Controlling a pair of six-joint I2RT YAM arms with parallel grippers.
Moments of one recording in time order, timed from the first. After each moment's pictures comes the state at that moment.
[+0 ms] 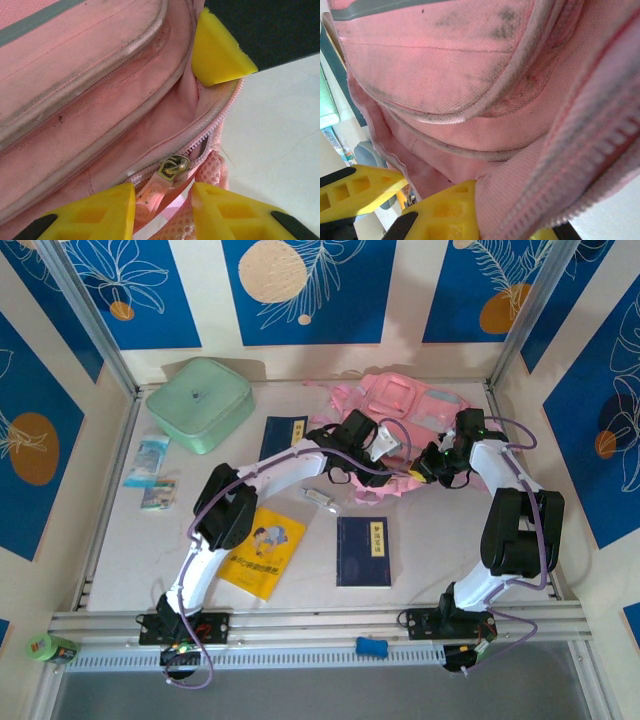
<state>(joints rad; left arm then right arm) -0.84 2.24 1.94 -0.57 0.36 0.09 -0.09 1.61 1.14 -0.80 -0.57 0.53</state>
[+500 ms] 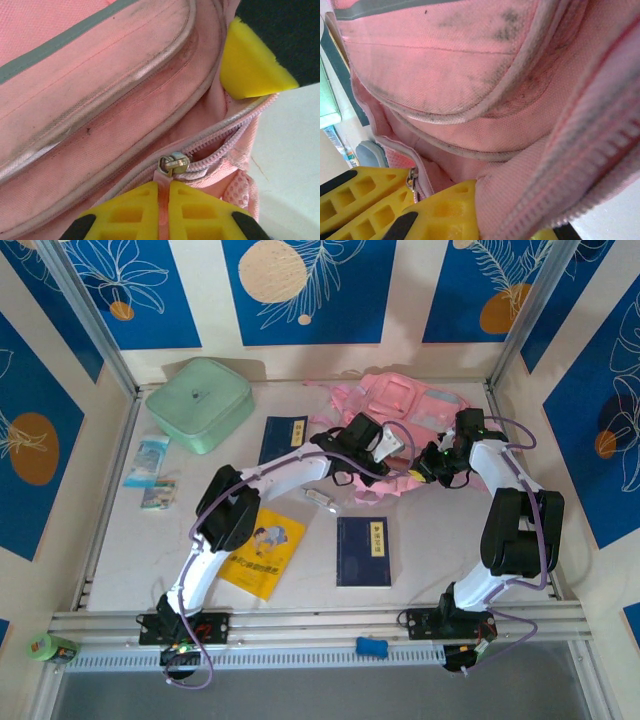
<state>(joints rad) -0.86 2.25 1.93 -0.52 0.20 0.11 -0.09 1.61 1.14 -0.80 -0.57 0.53</state>
